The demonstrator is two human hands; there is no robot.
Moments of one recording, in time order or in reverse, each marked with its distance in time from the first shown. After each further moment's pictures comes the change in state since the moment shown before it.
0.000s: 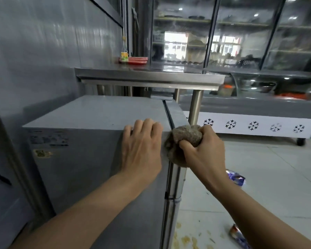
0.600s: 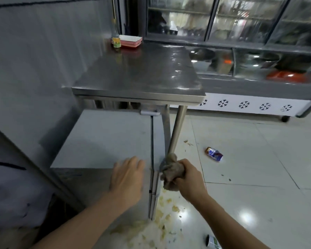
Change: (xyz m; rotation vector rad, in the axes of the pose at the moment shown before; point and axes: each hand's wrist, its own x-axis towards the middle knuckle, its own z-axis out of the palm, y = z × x) left_hand 0.089 0.011 -0.122 -0.020 -0.863 -0.062; right_hand 0.062 -0.081 -0.110 -0.032 -0.648 0.493
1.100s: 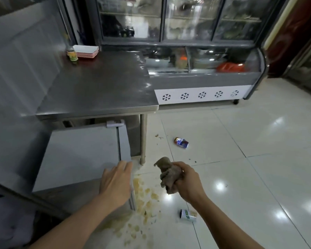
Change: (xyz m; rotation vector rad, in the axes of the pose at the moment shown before) left_hand -0.022 0.073 -0.125 -0.088 -0.159 0.114; right_hand -0.098 -0.049 -0.146 0.144 0.114 0.181
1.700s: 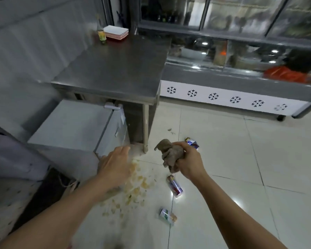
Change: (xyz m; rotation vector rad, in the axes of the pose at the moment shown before) left_hand 0.055 0.185 -0.006 -0.234 -0.053 -0.469; right_hand 0.113 0.041 -0.182 0.003 -0.298 -0.196
